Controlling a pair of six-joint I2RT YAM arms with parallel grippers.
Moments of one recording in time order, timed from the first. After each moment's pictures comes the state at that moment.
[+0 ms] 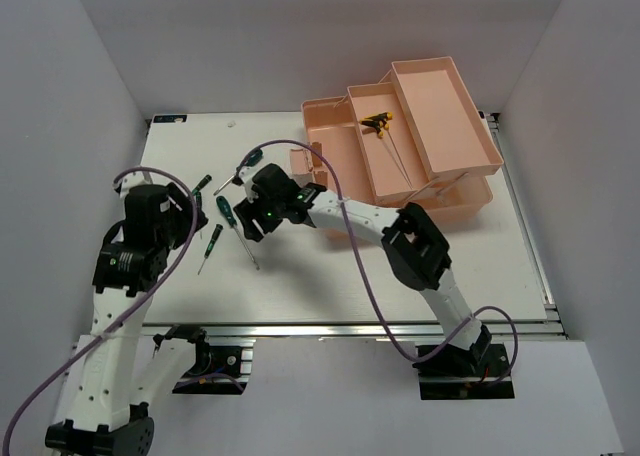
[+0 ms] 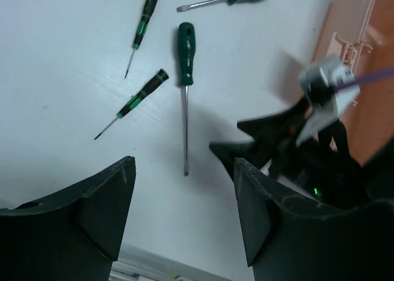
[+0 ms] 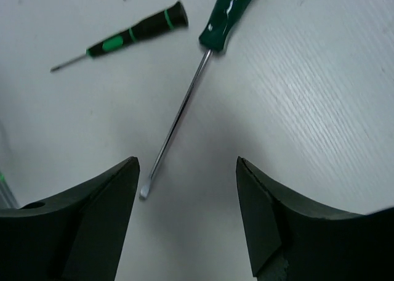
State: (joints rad) left arm -0.13 0.83 1.12 -0.92 -0.24 -0.67; right arm 0.98 2.17 1.78 -0.36 -0.22 0.08
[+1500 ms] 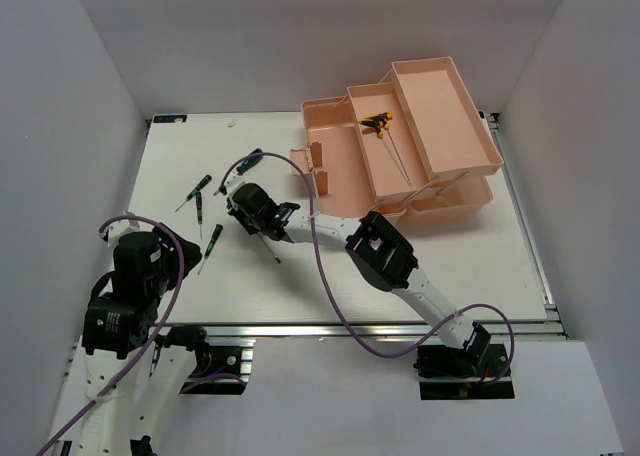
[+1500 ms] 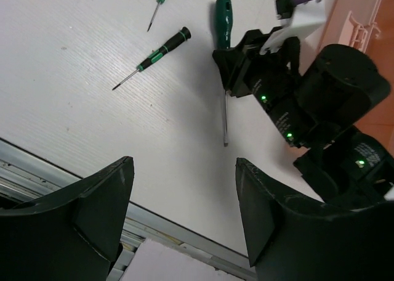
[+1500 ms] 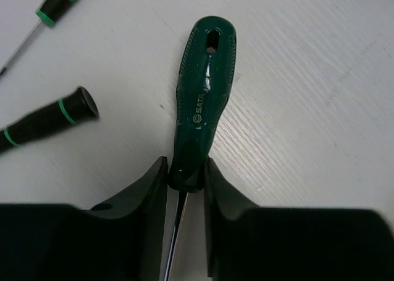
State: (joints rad) left arm -0.13 0.52 1.01 -1.13 -0.25 -0.78; right arm 1.05 2.52 2.04 -0.13 0.18 0.04
